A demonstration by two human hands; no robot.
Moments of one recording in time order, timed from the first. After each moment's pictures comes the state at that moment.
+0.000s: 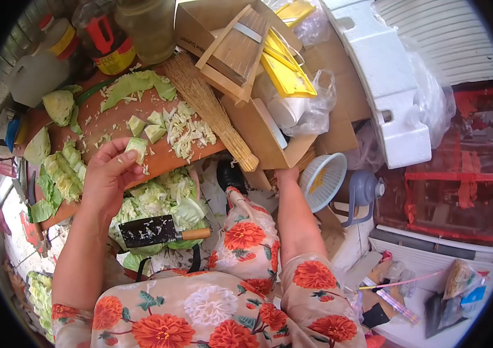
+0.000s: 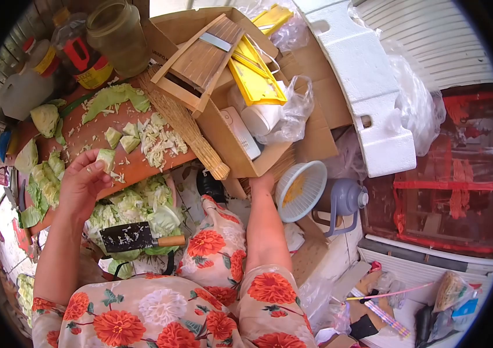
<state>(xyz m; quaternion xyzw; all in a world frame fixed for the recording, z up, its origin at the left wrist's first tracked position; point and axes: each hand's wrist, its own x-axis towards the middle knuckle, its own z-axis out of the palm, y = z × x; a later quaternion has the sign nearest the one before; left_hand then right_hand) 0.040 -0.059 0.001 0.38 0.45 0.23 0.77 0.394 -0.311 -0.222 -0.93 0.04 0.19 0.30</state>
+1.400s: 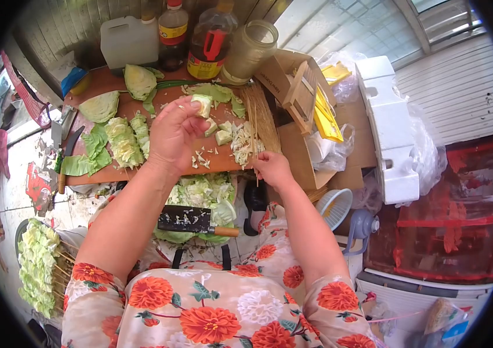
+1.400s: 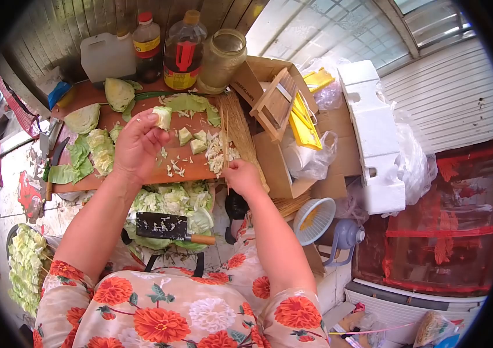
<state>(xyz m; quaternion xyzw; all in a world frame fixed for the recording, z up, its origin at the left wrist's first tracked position) -0.005 -0.031 0.031 0.22 0.28 0.47 0.81 0.227 -0.154 -0.044 -0.79 -0.34 0.42 0.28</state>
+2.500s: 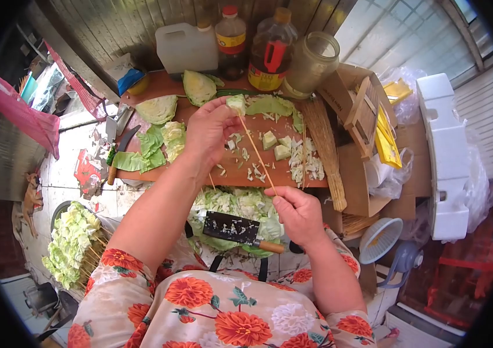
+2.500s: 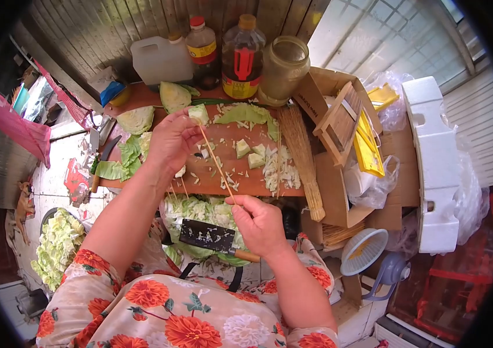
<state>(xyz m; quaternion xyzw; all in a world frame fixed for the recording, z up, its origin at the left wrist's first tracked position) -0.023 0.009 0.022 0.25 0.39 0.47 0.75 0.130 -0.176 0.033 -0.64 -0.47 0.47 0.40</state>
